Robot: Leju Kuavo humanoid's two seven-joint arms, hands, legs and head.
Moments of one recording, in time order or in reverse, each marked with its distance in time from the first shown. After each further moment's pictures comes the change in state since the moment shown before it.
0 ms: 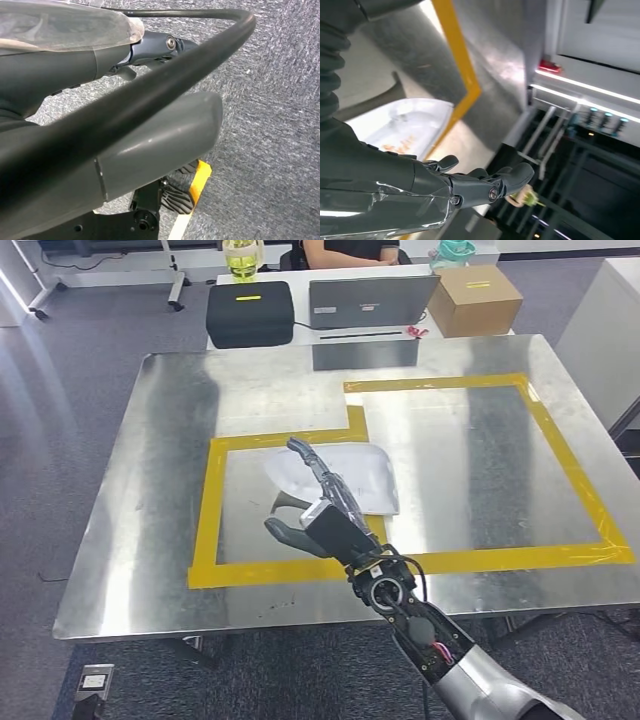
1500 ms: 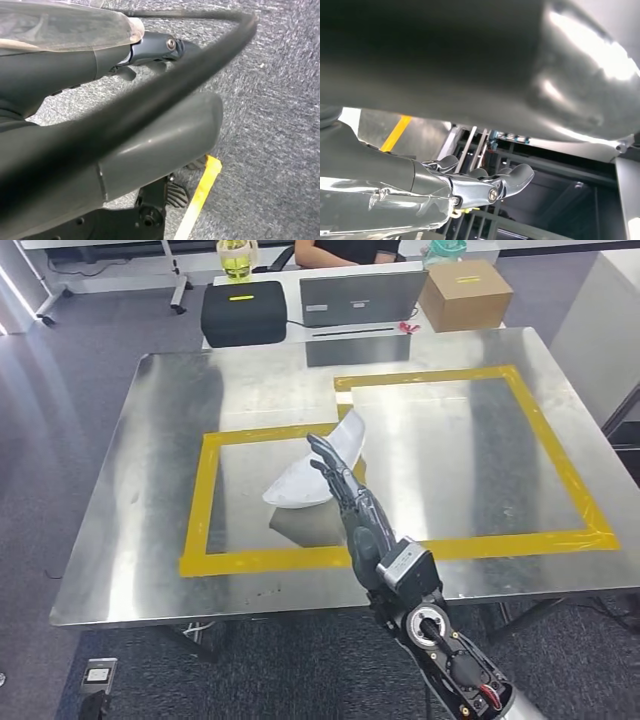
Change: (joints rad) left arm -0.003 -0.006 0.000 0.000 0.018 0.019 0.021; right arm 0.151 -0.102 -0.007 -0.392 -0.180 0.124 -0.111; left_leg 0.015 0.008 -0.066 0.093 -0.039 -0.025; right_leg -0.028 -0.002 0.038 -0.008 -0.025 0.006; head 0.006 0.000
